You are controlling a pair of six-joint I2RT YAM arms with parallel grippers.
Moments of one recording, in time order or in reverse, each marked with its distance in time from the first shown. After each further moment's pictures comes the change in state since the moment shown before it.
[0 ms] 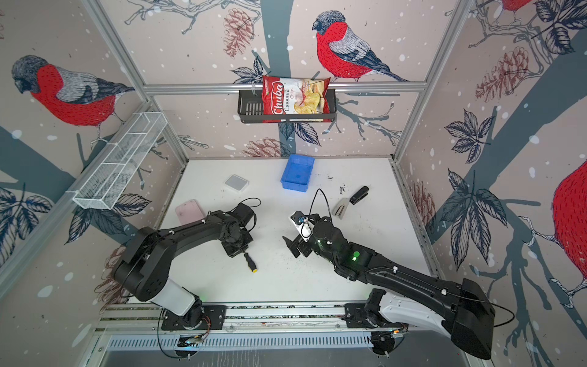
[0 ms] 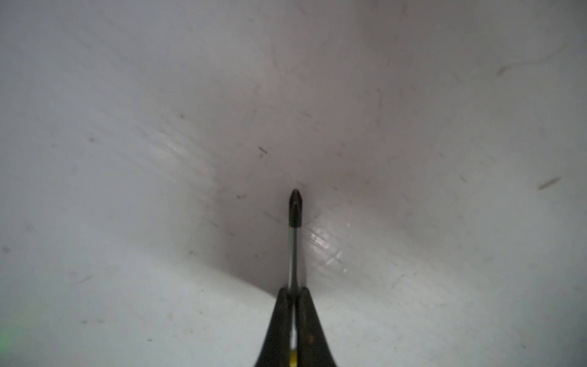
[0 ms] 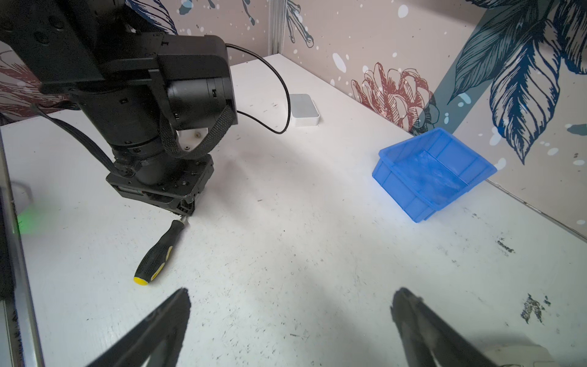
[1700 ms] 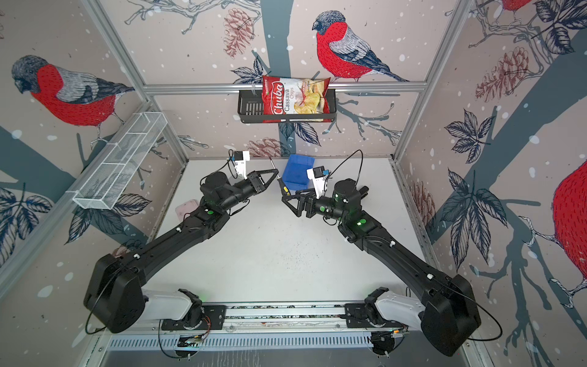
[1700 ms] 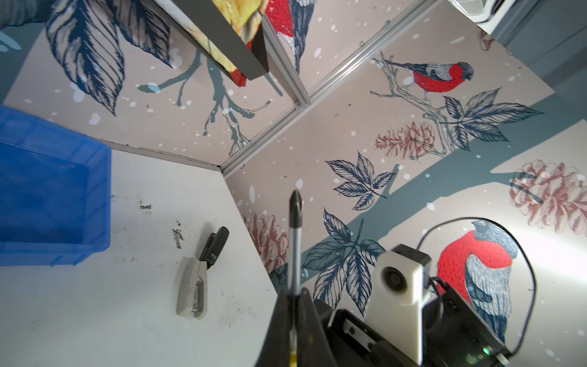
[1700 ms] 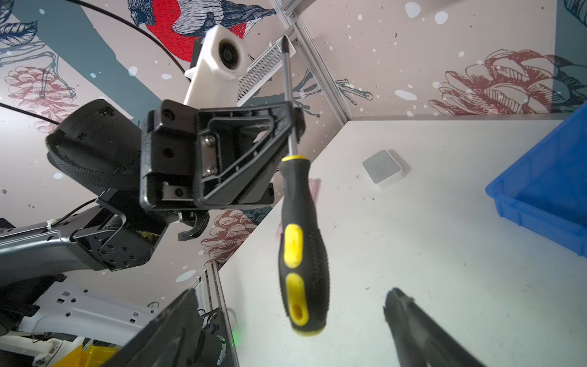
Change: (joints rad) left arm -0.010 -0.221 0.102 1.234 0.449 0.203; right arm -0.429 0.189 0.240 0.204 -0.748 0.584
